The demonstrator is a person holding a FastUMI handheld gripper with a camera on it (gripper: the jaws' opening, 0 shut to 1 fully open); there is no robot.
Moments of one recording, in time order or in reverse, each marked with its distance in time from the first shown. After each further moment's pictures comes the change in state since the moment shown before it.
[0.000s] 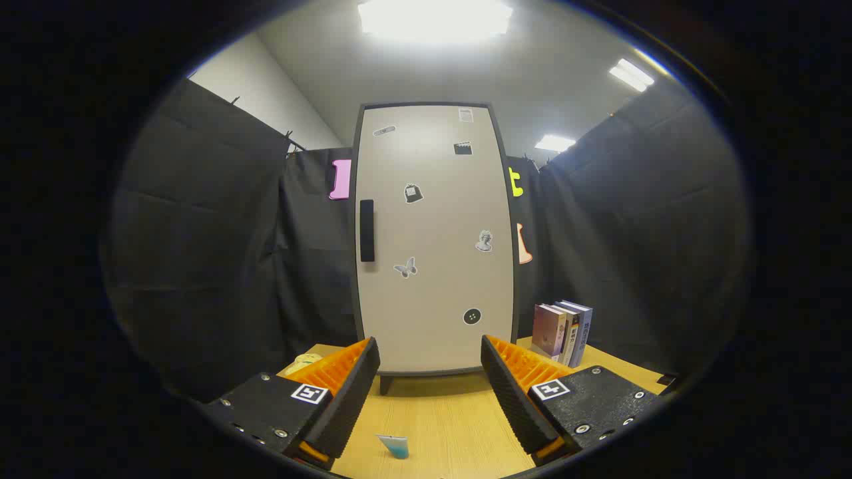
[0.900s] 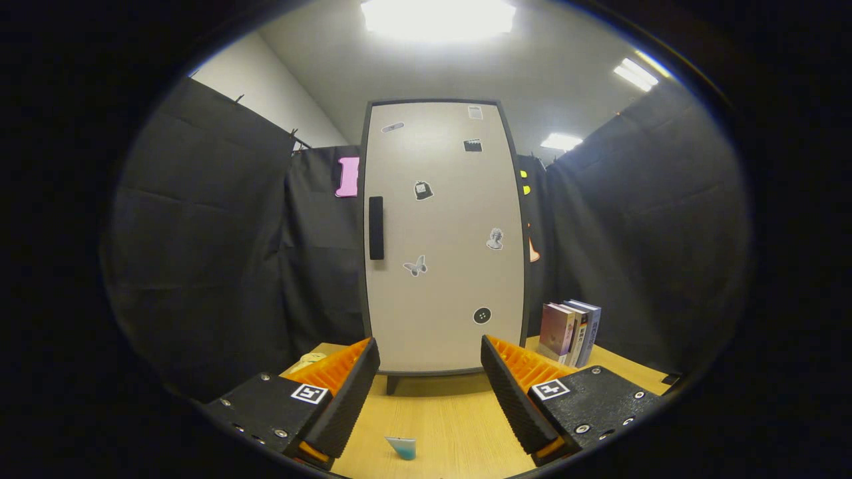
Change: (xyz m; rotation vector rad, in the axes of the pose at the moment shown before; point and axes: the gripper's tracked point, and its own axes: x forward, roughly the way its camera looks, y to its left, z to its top) arm 0.009 0.017 0.000 -0.003 0.006 0.026
